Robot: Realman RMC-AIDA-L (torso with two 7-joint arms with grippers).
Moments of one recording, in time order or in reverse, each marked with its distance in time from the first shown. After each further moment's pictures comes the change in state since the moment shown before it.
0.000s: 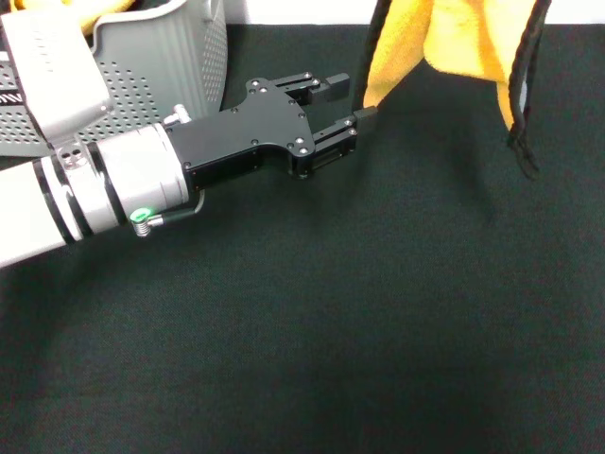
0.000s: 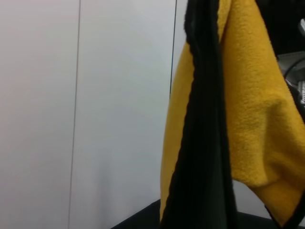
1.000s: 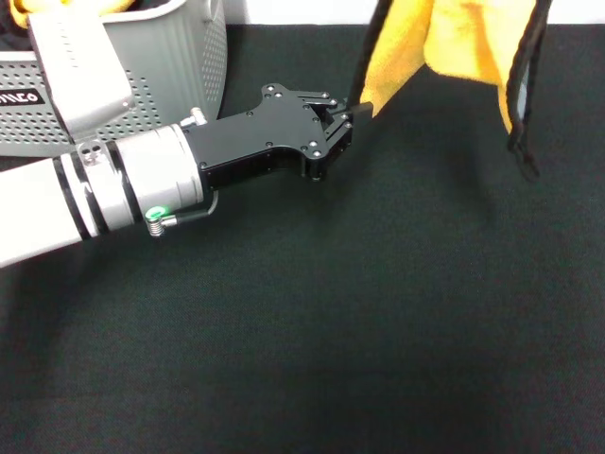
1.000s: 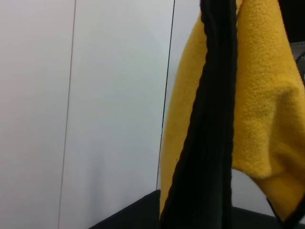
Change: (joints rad) left arm -0.052 0.006 0.020 -0.070 -0.020 -0.009 0.002; right arm -0.001 0.006 0.002 0.006 0.003 -0.028 0.002
